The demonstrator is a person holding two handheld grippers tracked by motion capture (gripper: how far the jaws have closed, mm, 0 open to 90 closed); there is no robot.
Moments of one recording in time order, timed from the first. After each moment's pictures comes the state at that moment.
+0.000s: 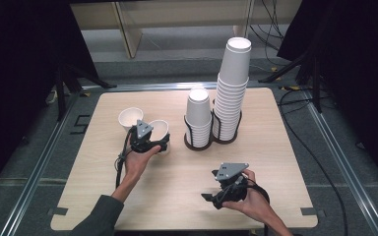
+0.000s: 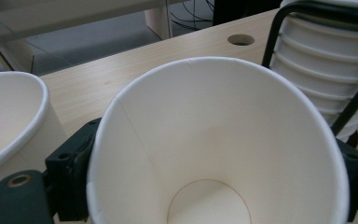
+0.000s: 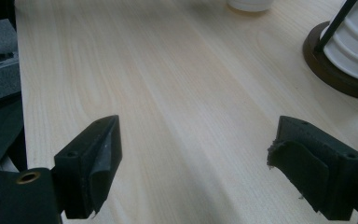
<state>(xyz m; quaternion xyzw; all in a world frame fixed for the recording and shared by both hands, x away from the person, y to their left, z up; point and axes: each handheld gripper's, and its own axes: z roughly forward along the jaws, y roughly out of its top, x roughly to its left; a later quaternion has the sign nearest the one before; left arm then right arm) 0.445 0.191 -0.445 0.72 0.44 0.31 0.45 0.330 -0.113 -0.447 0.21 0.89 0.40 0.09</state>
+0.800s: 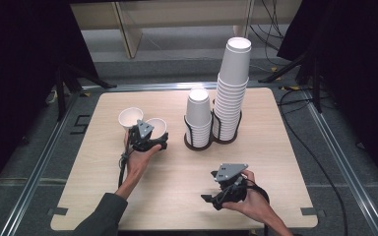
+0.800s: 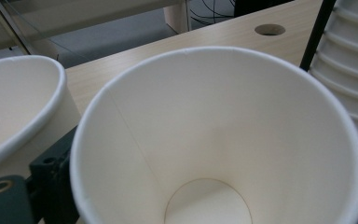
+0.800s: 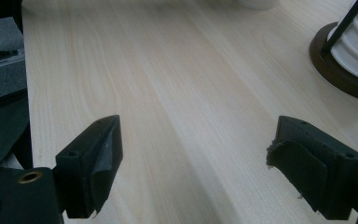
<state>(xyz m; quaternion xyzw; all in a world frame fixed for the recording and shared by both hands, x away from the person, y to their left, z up) 0.455 0.193 -0.462 0.71 0.45 0.33 0.43 0.330 -0.112 -0.448 0.19 0.89 0.40 0.08</state>
